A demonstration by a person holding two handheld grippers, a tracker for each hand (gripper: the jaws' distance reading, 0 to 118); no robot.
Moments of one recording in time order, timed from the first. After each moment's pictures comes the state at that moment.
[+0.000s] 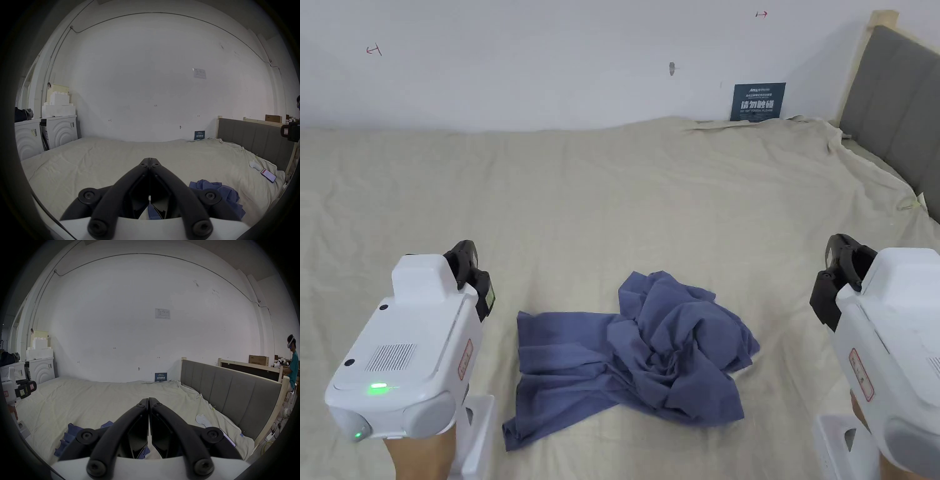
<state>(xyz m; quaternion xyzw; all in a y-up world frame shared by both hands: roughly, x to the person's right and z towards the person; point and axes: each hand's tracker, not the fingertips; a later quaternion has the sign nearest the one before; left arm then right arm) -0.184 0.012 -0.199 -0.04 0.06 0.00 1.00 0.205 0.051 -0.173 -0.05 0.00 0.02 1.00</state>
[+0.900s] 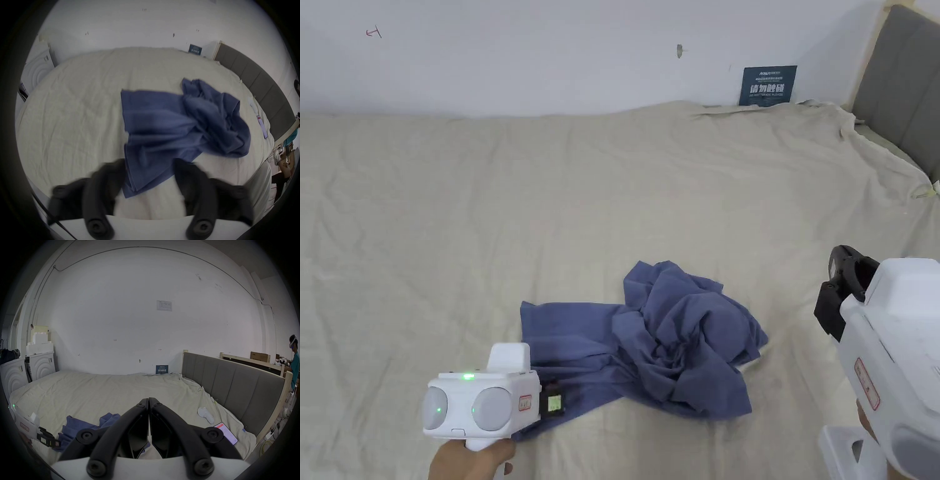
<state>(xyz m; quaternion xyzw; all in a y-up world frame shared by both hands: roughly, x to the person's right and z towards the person) -0.165 -0.121 -0.235 -0.48 -0.01 0.05 0.87 0.201 0.030 -0.184 -0.08 0.01 0.02 1.00</state>
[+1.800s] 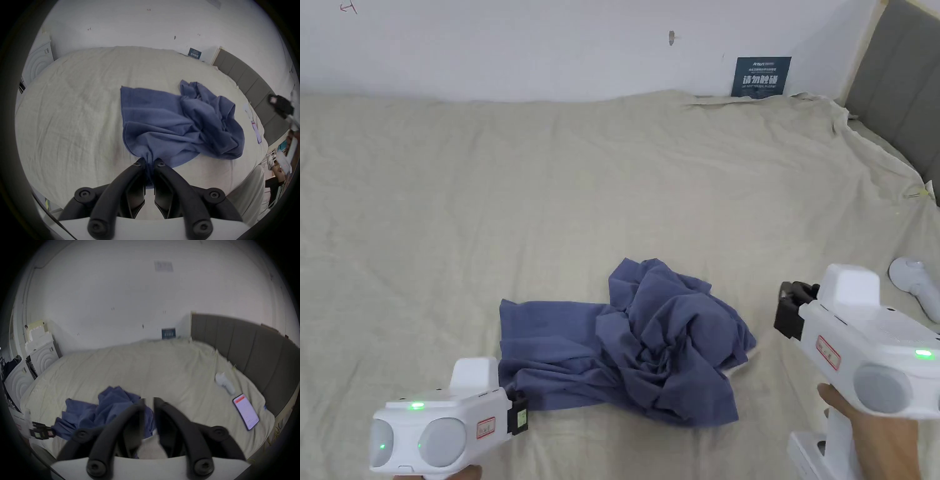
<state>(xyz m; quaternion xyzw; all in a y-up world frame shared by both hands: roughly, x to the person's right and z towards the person) -0.177 -0.110 -0.222 -0.46 -0.02 0.08 0.89 0.234 -0.045 -0.290 -0.28 0.05 -0.04 0.96</state>
